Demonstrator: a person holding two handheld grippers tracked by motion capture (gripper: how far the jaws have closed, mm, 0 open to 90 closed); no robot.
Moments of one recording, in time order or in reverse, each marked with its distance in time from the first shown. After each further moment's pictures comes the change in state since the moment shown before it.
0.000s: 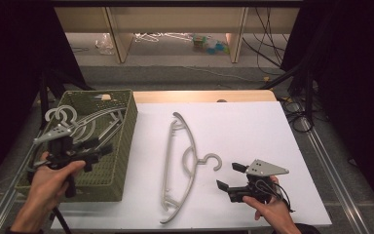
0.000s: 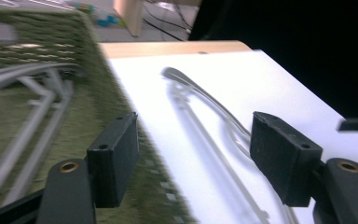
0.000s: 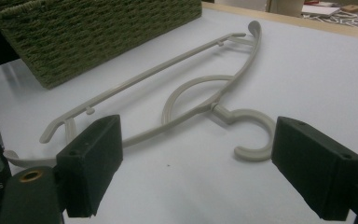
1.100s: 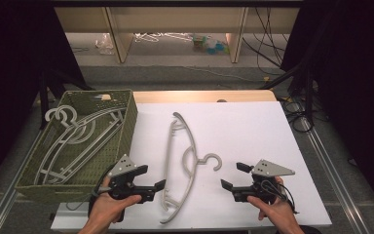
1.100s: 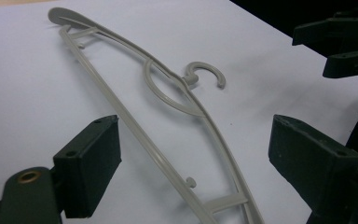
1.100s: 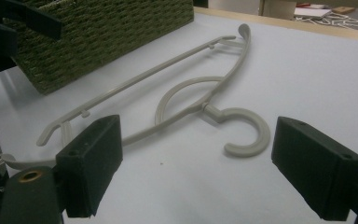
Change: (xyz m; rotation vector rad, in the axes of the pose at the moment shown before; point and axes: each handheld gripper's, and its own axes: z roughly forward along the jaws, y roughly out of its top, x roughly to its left) left arm -0.088 -0.074 0.076 0.122 -0.132 0.134; right arm -0.006 -0.003 -0.009 -0.019 -0.027 0.016
